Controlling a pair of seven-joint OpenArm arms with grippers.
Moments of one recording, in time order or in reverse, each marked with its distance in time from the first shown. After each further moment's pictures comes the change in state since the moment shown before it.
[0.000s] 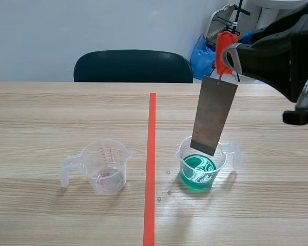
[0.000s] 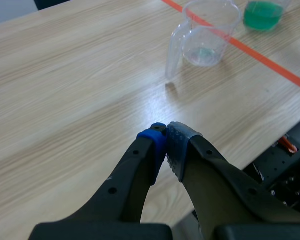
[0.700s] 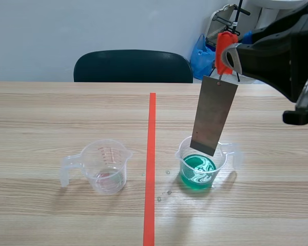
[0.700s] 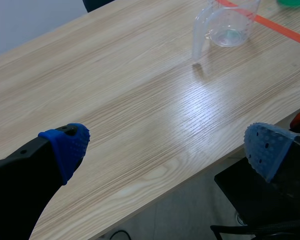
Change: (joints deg) left arm 7.5 8.7 -6.6 -1.9 4.1 8.3 -6.4; right arm 0.0 0.0 0.0 0.0 0.0 0.0 0.0
